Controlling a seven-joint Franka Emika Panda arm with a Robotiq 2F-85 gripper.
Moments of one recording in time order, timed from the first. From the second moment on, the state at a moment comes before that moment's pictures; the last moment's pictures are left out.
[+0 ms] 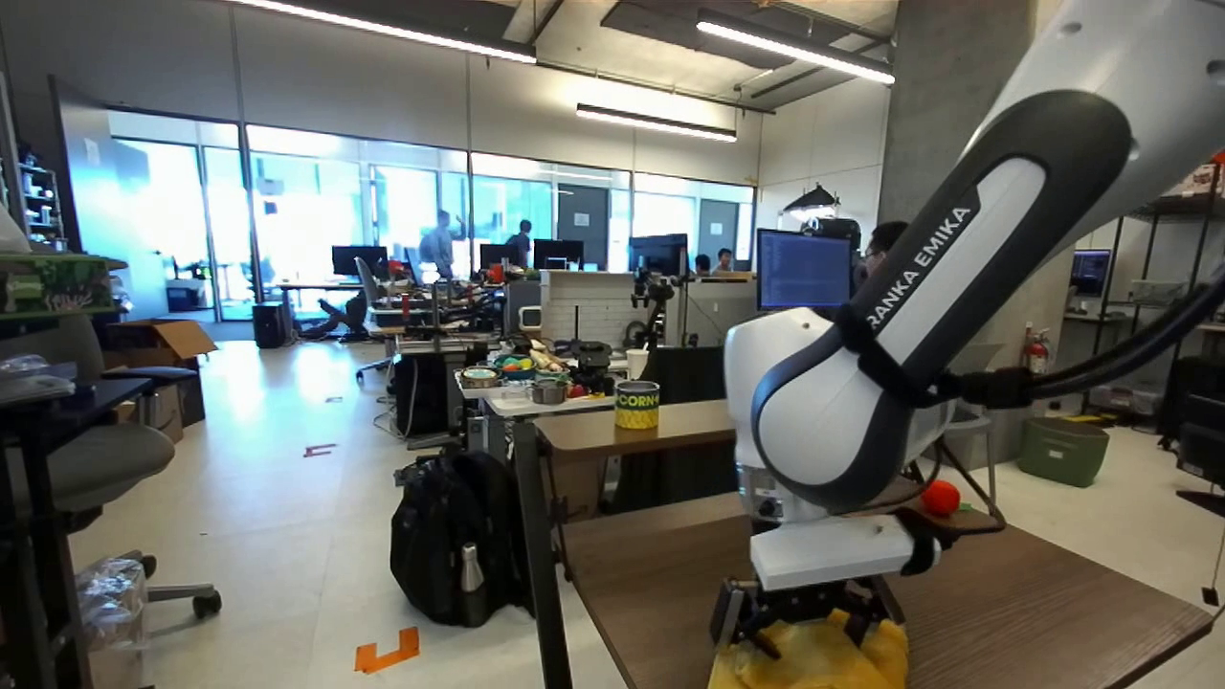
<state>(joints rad) 0.36 0.99 -0.04 -1.63 -0.04 2.42 0.70</state>
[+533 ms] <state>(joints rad) 0.15 1.01 -0.15 -1.60 0.06 2.38 0.73</state>
